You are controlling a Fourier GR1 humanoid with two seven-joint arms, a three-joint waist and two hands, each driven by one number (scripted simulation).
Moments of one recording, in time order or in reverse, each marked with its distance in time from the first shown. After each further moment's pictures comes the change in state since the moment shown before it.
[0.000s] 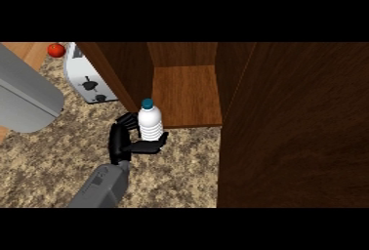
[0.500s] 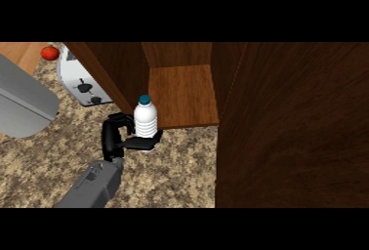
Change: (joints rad) left arm -0.026 0.056 -0.030 0.016 -0.067 0.163 0.039; right arm -0.030 -0.009 -0.019 0.001 -0.010 0.016 0.010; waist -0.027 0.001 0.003
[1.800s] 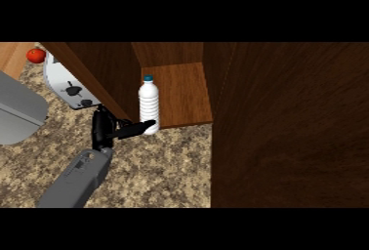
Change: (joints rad) left arm -0.085 0.099 -0.055 0.074 -0.047 0.017 0.041; right arm -0.036 -0.026 -0.002 0.014 -0.025 0.058 0.007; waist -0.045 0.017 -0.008
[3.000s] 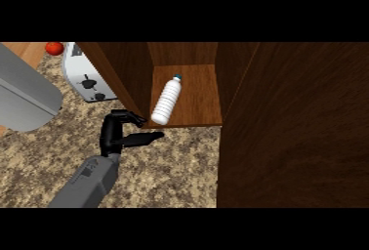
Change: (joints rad) left arm 0.055 -0.067 0.047 -0.054 0.144 -0.268 -0.082; right arm 0.021 0.021 0.023 -0.001 -0.010 -0.017 0.022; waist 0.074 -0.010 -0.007
